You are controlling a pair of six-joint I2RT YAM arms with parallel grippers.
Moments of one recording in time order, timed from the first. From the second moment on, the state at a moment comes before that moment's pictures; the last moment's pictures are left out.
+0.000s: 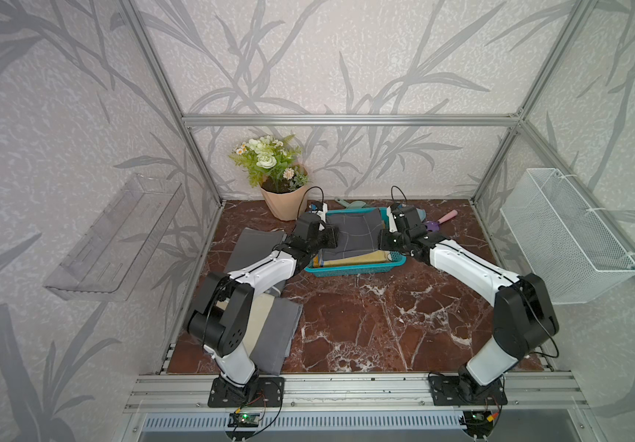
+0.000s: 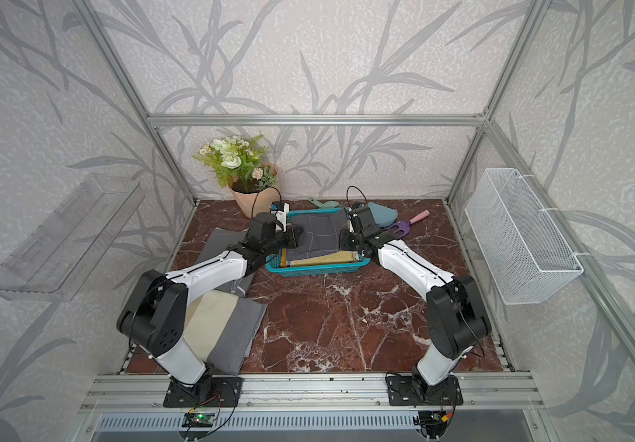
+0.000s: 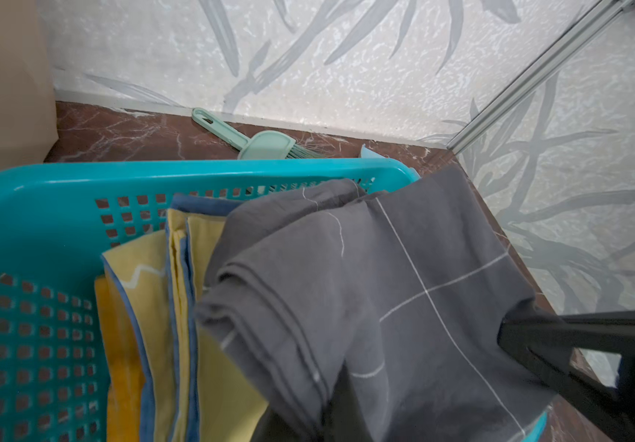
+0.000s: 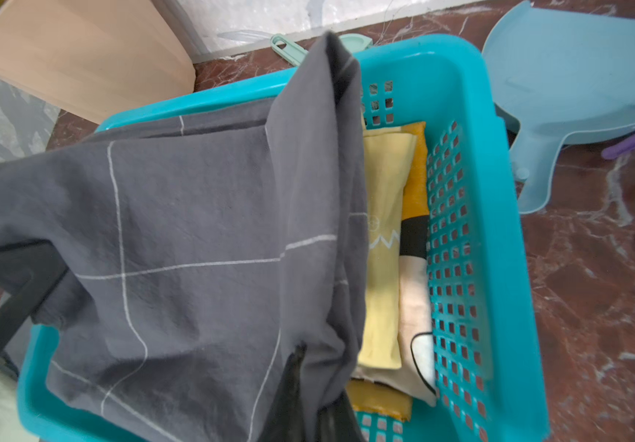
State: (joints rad) left arm -0.43 1.75 1.11 0.18 0.12 -0.42; right arm 0.45 1.69 1.23 -0.30 -0.03 0.47
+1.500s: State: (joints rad) left arm -0.41 2.01 1.21 0.22 0.17 -0.55; right arm 0.42 2.19 1.66 -0.40 -0.05 0.34
